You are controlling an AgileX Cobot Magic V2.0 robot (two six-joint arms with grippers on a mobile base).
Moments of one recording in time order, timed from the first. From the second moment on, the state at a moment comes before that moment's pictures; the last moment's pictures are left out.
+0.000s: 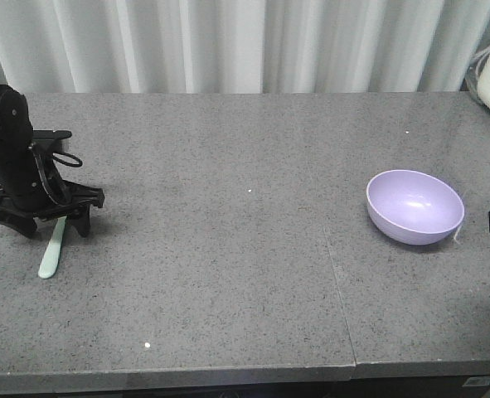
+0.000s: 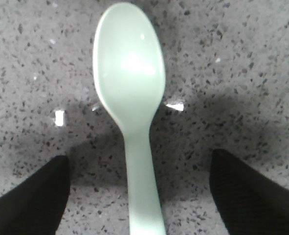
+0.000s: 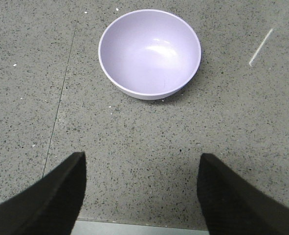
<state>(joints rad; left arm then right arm) -0.08 1.96 -1.56 0.00 1.11 -0.14 0.07 0.96 -1.01 0.01 0.98 0.01</state>
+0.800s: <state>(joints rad) -0.08 1.97 -1.56 0.00 1.10 -0.14 0.07 0.96 -1.01 0.01 0.98 0.01</state>
